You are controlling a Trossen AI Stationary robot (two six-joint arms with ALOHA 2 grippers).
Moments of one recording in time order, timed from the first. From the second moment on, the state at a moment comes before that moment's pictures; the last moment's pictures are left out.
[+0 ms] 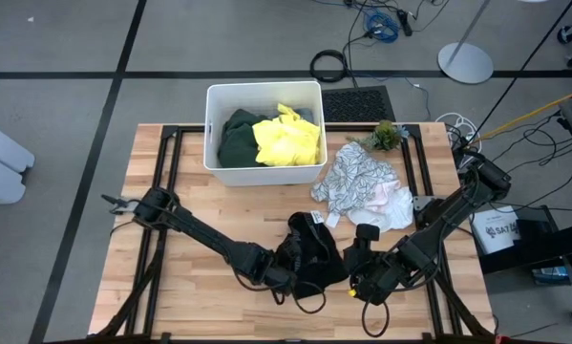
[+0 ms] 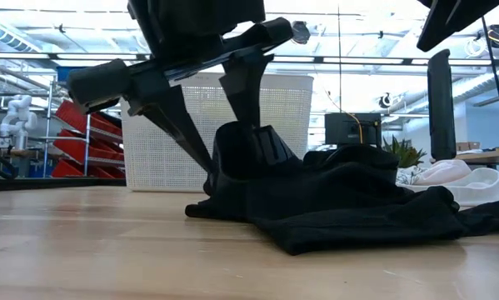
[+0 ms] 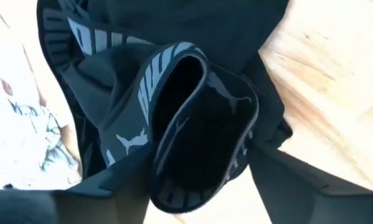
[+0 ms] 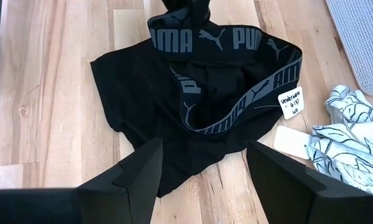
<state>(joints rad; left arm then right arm) -0.45 2.03 1.53 -0.75 -0.42 0.64 0.72 1.53 1.21 -0.89 0.52 0.73</state>
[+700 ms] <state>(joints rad) -0.45 2.03 1.59 -1.17 -0.27 -0.01 0.71 1.53 1.21 -0.89 0.53 0.72</state>
